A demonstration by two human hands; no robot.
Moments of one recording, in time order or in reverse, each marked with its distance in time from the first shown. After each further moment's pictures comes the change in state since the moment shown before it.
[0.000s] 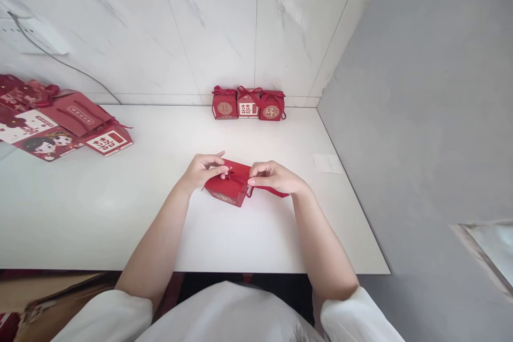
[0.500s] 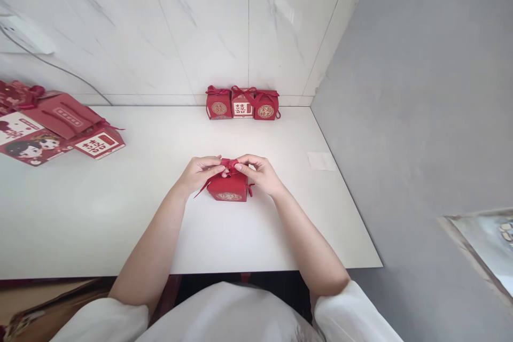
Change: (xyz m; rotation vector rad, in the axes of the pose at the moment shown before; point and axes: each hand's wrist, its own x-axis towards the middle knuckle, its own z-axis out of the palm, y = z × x) left_hand -0.005 -0.001 0.007 -0.034 0.017 -0.079; right_hand 0.024 0.020 0.027 0.028 0.410 -0.214
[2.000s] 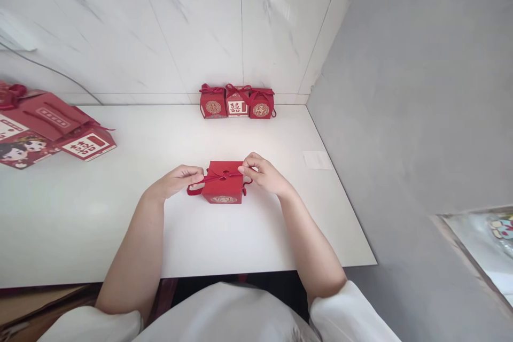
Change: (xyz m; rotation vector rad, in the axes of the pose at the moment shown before) left_hand -0.014 0.000 -0.043 0.022 -0.299 -0.259; right_hand -0.007 -0.010 -0.029 -0.335 -0.111 0.072
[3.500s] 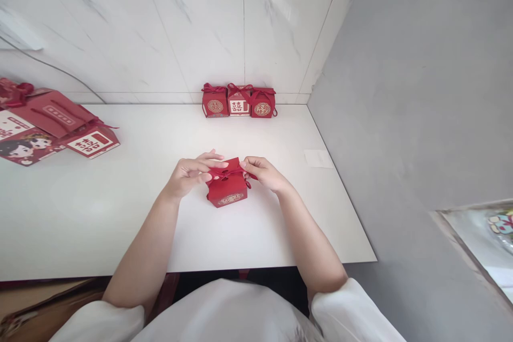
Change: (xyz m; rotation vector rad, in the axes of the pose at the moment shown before) left_hand 0.011 0.018 0.038 -0.034 0.249 0.459; right_hand 0.000 -0.002 0.011 0.421 -0.097 0.127
